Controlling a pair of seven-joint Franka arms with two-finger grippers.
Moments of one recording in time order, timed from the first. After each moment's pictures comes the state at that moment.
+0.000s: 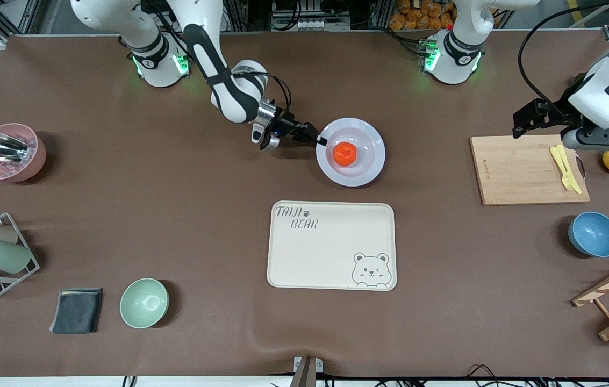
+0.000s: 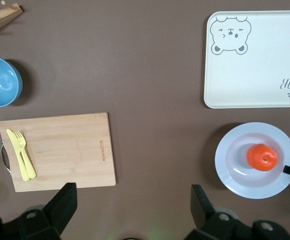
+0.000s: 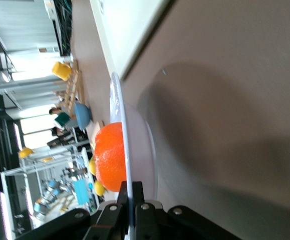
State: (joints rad) left arm -0.18 -0.03 0.05 -1.60 -0.03 1.53 -0.07; right arm 0.96 0.44 -0.03 -2.22 2.68 2.41 -1.16
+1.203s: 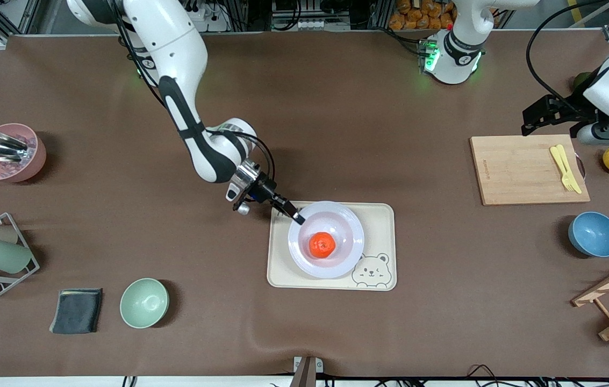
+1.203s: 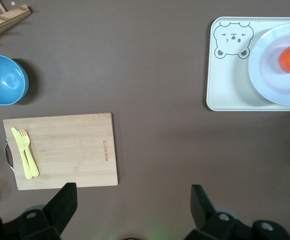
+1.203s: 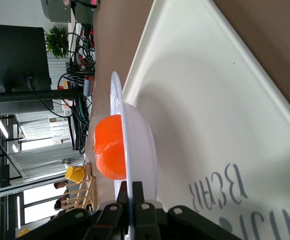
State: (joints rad) left arm -0.17 -0.03 0.06 -1.59 -0.03 1.53 -0.07; right arm 0.70 0.72 -0.03 -1.75 2.60 2.62 -1.11
